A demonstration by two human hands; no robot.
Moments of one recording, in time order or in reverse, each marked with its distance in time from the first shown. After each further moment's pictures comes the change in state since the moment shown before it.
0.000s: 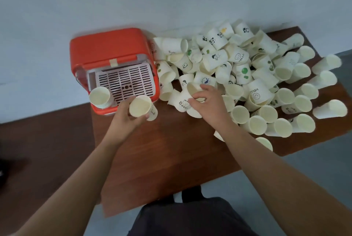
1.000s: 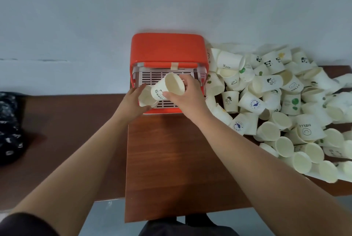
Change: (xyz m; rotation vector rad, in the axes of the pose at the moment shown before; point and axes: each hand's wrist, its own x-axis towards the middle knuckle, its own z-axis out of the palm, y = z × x) left_hand 0.065 -0.082 -0.117 0.261 0.017 -0.149; right_hand 0.040 -0.144 0.163 0.060 -0.147 -0.178
